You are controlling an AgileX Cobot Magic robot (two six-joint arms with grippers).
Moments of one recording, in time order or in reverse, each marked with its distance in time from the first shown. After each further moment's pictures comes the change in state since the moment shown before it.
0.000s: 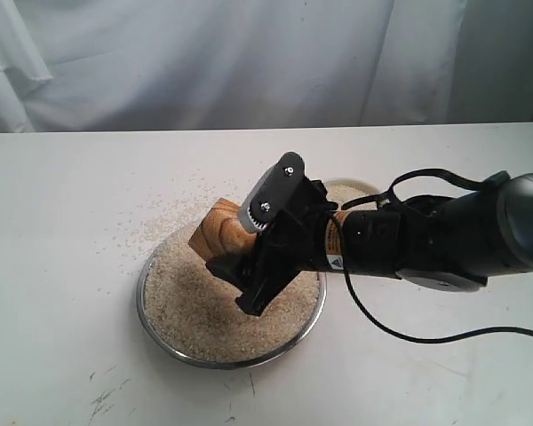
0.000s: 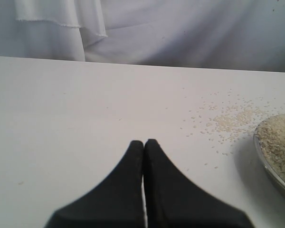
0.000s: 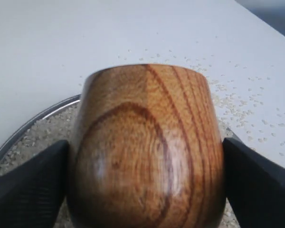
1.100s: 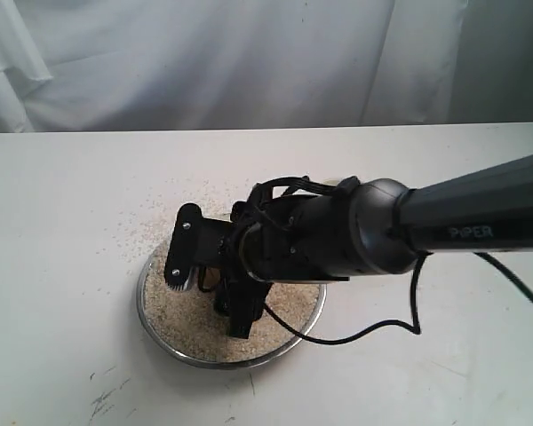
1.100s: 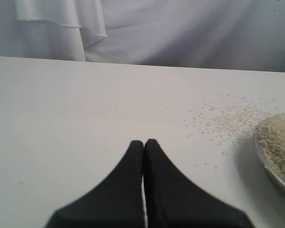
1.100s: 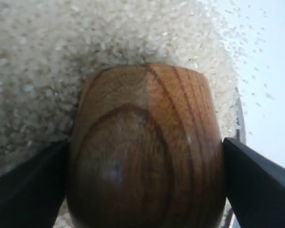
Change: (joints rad) left arm 0.000 0.000 0.000 0.000 0.000 0.000; right arm 0.256 0.165 -0.335 -0.120 0.818 -0.188
